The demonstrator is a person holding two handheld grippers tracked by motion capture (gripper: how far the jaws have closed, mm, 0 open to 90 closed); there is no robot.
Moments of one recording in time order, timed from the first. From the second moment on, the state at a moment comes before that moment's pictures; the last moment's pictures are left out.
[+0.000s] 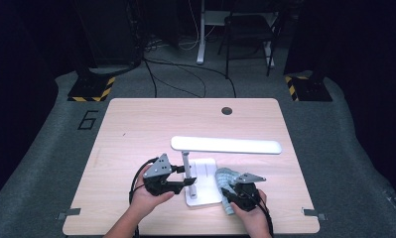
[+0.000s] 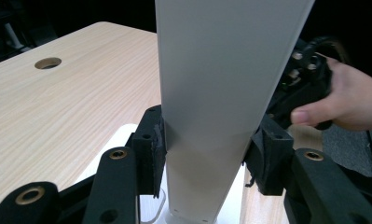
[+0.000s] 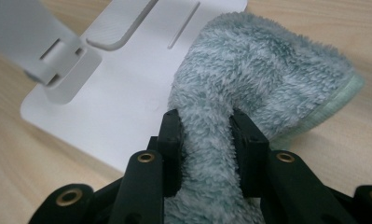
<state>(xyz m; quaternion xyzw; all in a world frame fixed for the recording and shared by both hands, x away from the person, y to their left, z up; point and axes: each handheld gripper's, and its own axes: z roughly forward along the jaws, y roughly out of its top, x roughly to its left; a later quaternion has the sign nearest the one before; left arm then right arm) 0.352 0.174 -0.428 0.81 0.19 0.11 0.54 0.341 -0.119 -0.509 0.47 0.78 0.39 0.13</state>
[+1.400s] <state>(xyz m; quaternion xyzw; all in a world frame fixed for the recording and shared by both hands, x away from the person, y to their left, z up) 0.350 0.170 -0.427 0.81 0.20 0.11 0.53 0.366 -0.112 -0.508 0.46 0.79 0.38 0.13</state>
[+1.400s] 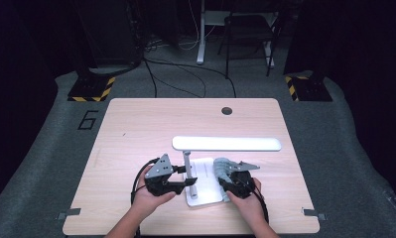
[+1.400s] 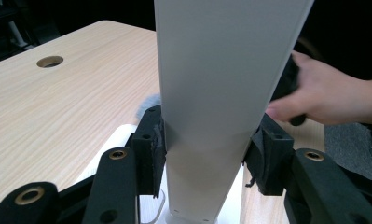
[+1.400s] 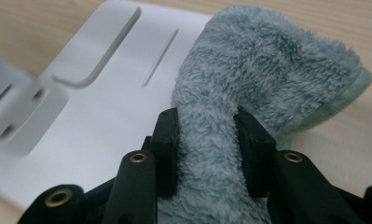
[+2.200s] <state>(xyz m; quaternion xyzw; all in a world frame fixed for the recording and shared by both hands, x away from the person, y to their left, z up) 0.351 0.170 -0.427 0.81 0.21 0.11 0.53 0.325 -0.111 -0.504 0.42 0.80 0.40 0.13</state>
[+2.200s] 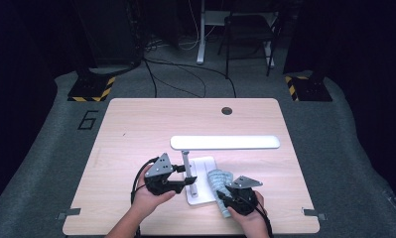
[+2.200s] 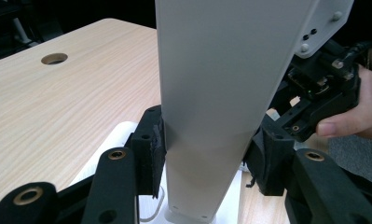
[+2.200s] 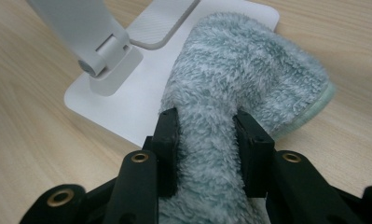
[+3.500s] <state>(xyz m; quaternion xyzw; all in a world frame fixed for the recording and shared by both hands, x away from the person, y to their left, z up) 0.369 0.175 -0.427 0.80 0.26 0.15 0.52 0.324 -0.059 -0.502 0.35 0.84 0.40 0.14</state>
